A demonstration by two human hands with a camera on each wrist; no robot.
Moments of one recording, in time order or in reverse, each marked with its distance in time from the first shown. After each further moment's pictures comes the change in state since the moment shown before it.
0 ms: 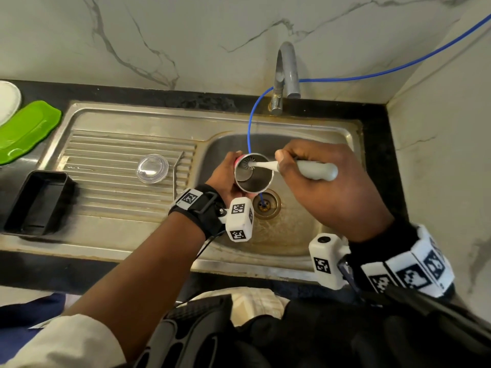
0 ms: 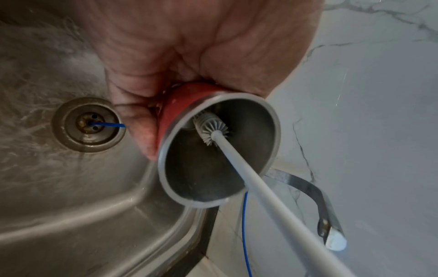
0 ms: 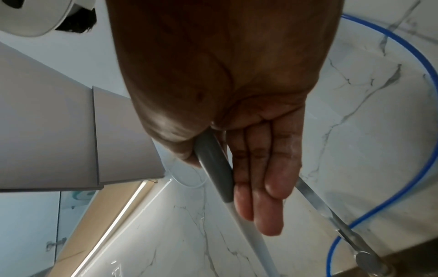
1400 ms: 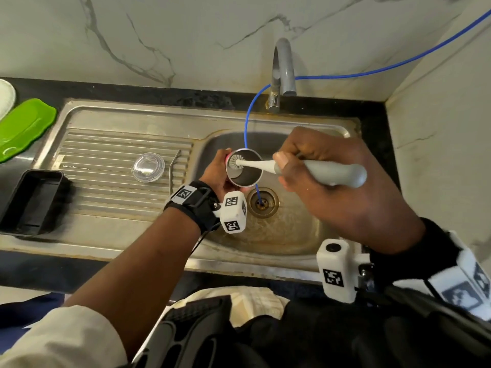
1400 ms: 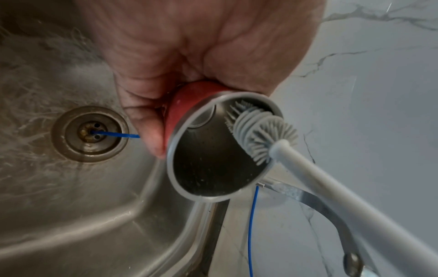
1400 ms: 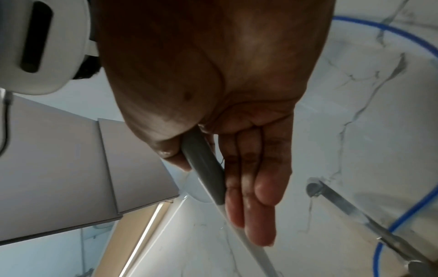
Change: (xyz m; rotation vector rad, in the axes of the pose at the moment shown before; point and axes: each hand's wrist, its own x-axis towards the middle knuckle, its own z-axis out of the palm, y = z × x) left_hand 0.006 0.006 -0.001 -0.044 0.039 0.054; right_hand -0.007 -0.020 -0.028 0.100 -0.103 -0.081
